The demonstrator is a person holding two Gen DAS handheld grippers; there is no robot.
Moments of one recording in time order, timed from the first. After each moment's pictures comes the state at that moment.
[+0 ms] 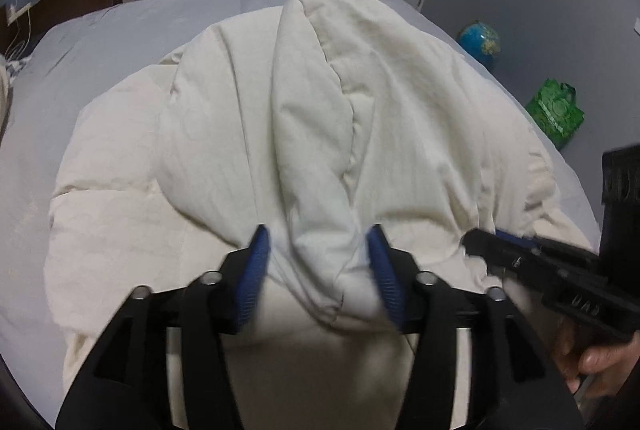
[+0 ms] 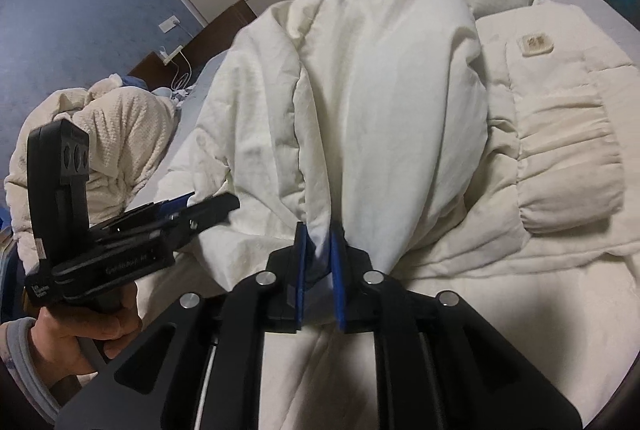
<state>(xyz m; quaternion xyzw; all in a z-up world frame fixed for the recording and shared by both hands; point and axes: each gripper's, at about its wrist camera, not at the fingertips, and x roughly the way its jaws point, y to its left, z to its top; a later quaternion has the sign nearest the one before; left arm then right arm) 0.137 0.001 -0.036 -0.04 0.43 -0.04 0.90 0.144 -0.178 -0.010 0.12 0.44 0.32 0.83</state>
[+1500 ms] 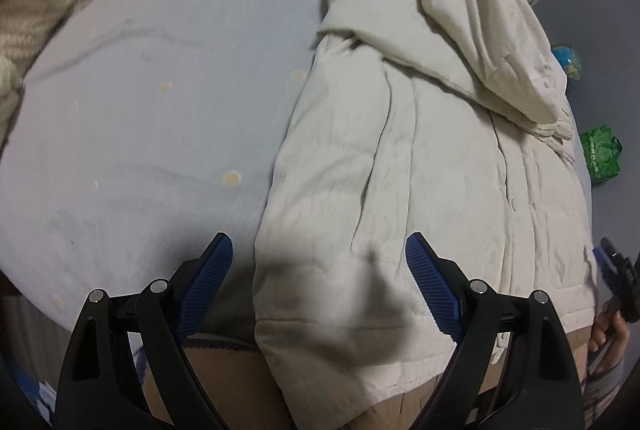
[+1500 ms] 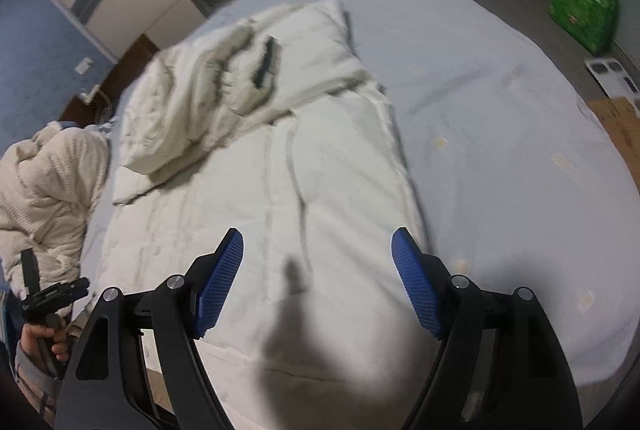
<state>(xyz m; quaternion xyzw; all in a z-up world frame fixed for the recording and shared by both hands) -0.066 0.116 -0.018 -0.20 0.56 0.11 0.80 0.013 -0.397 0.031 0.16 0.51 0.13 0.84</state>
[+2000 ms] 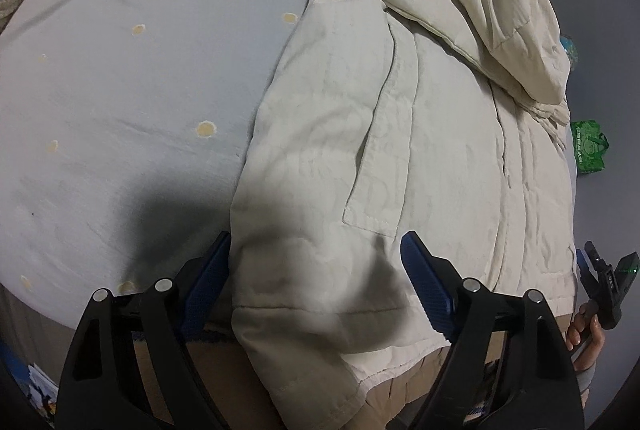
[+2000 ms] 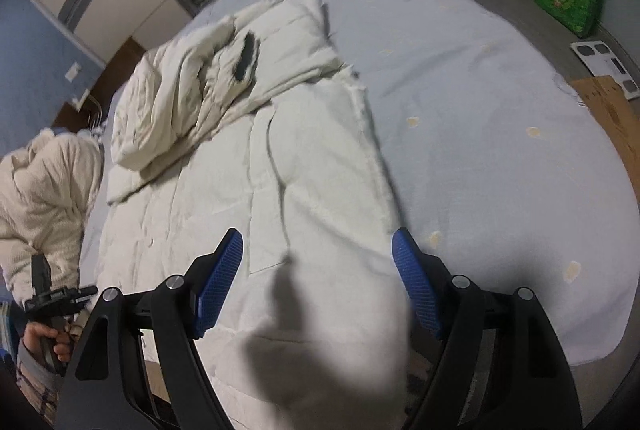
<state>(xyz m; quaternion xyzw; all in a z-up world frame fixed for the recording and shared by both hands) -0.063 0.116 -0.042 -0.24 0.61 0.07 0.75 -0.004 -0.416 0.033 0.17 0.50 0.11 0.84</state>
